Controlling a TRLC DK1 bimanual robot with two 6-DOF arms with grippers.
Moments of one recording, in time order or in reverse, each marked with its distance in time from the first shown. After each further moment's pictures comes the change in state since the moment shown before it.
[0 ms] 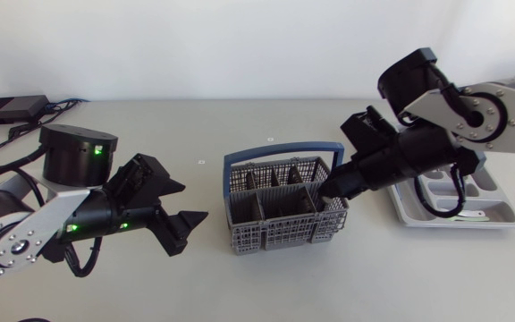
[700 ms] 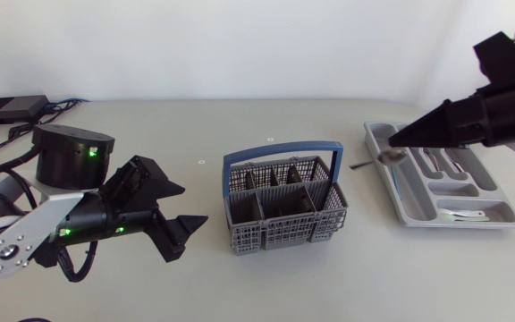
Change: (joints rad) left arm -0.019 -0.041 0.000 -0.047 0.000 0.000; right arm -0.378 -0.224 0.179 -0.325 -0.328 -0.049
